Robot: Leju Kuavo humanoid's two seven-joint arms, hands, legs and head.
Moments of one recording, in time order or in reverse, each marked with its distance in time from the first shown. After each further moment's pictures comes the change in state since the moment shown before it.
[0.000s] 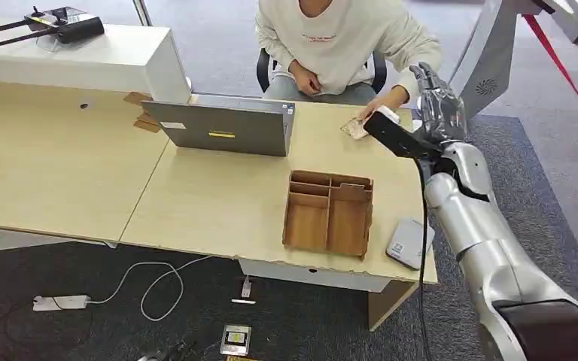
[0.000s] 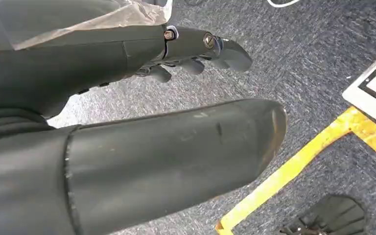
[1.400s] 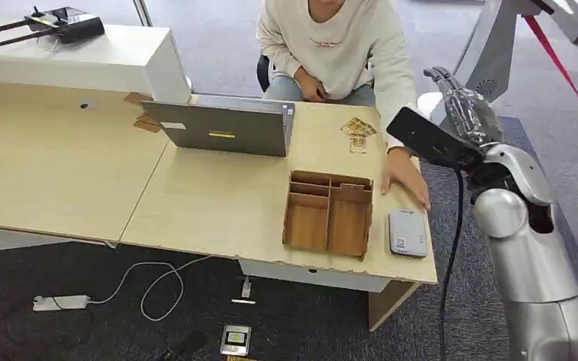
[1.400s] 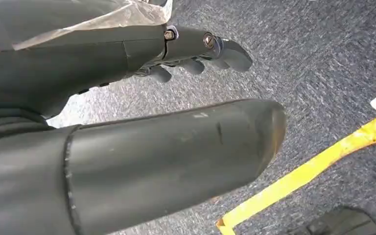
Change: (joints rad) left arm 0.045 0.029 0.011 0.000 0.085 0.058 -0.004; right arm 0.256 -0.187 -0.015 -0.859 -0.135 0.663 0.342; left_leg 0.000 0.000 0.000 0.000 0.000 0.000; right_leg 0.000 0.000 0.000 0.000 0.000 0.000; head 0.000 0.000
